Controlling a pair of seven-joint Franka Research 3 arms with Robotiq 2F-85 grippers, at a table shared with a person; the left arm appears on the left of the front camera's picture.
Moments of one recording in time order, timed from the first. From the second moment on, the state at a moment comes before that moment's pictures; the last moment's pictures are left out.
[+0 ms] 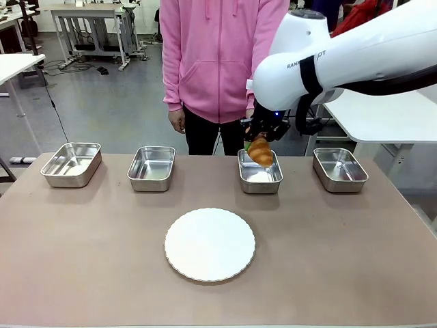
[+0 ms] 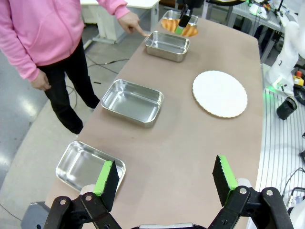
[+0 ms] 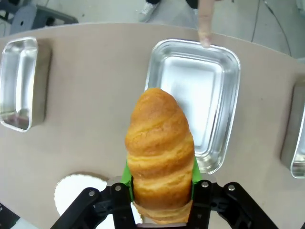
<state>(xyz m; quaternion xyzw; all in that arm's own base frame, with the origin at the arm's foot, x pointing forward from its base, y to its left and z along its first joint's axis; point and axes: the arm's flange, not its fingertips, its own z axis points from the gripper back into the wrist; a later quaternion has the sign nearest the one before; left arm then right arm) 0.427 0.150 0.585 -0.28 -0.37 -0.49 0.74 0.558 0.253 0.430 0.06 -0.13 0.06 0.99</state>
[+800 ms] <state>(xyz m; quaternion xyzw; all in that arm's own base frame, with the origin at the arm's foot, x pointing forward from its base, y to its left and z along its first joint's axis) 0.427 0.150 0.585 -0.28 -0.37 -0.49 0.74 0.603 0.249 0.380 0.05 -0.12 -0.01 0.99</state>
